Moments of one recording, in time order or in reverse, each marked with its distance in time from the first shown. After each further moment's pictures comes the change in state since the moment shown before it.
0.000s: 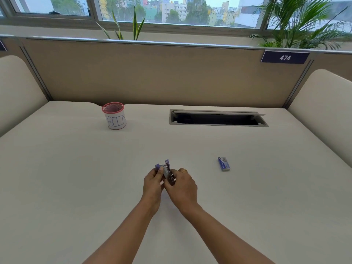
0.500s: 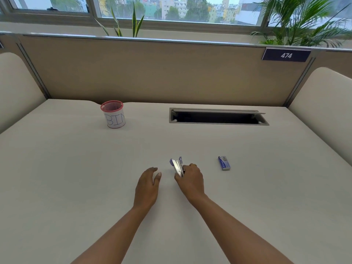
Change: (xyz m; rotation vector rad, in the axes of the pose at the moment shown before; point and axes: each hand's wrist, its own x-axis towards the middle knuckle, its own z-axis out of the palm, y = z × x) left_hand 0.017 -0.019 -0.030 0.971 0.112 0.307; right_hand 0.031 0.025 -0.005 -0.011 -0.021 0.115
